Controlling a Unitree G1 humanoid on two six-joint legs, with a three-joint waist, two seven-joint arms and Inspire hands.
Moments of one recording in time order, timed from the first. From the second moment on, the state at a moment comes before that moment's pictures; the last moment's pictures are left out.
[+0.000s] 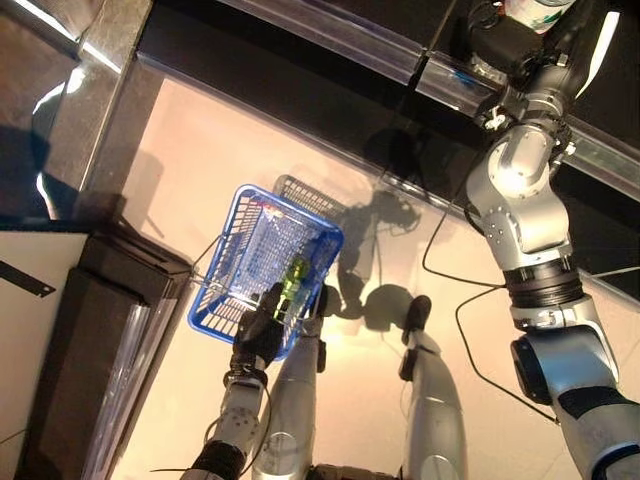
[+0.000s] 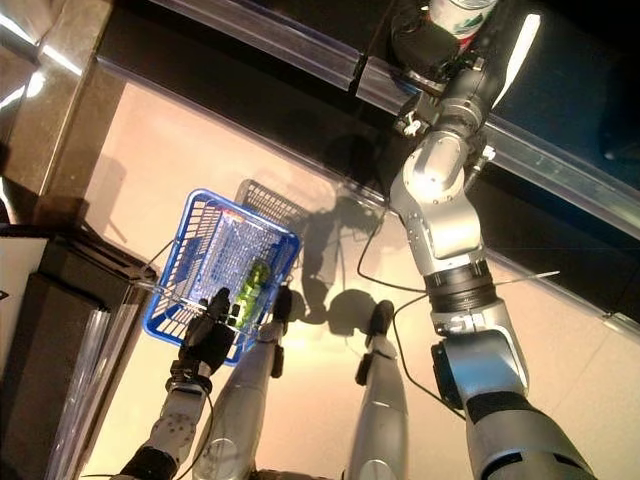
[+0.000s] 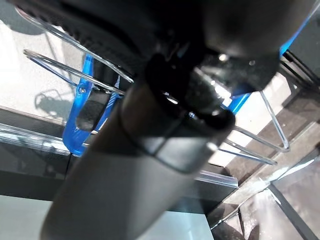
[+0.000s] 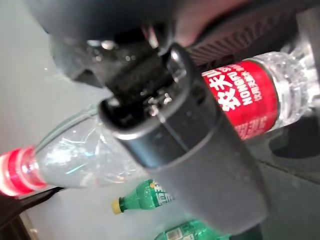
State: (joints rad) left arm -0.12 0.15 -0.22 0.63 -1.48 -0.25 -0.30; right arm -1.02 -0.47 0.14 0.26 0.40 0.07 -0.76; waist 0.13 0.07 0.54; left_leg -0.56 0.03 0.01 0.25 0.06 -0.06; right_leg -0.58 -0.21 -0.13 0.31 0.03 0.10
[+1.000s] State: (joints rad) left arm -0.12 0.17 -0.22 0.63 -1.52 -0.24 -0.34; right arm -1.14 -0.51 0.19 0.42 0.48 0.04 -0.80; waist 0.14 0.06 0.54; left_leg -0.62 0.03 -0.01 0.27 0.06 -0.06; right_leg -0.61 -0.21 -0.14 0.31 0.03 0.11
